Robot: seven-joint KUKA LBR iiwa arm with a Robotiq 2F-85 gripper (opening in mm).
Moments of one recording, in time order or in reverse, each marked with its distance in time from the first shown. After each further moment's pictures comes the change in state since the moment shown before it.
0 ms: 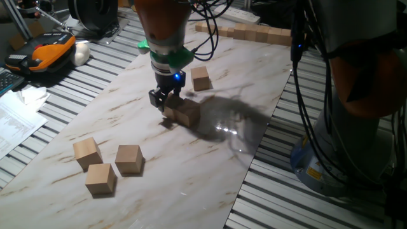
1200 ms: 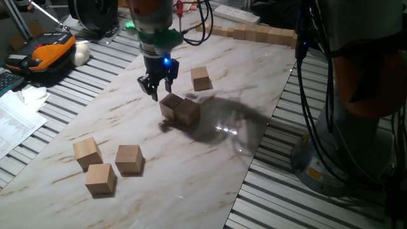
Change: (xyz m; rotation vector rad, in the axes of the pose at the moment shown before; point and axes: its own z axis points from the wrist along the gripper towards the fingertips) arm 0.000 0.022 -0.050 -0.001 0.037 0.103
